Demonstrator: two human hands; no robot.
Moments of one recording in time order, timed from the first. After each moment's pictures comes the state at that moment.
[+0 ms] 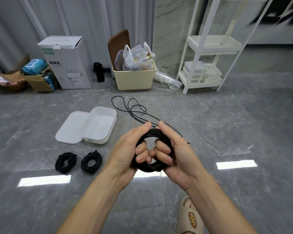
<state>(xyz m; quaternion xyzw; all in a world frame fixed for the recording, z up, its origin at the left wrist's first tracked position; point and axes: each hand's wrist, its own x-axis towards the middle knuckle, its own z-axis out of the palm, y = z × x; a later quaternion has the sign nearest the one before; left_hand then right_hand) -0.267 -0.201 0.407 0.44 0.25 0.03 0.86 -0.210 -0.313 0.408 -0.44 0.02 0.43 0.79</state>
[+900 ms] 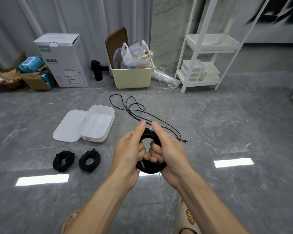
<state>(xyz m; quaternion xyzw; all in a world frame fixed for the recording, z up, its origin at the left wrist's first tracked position) -0.263 -0.217 0.396 0.48 0.34 0.10 0.80 -0.216 -0.305 0.391 -0.57 0.03 0.36 0.74</state>
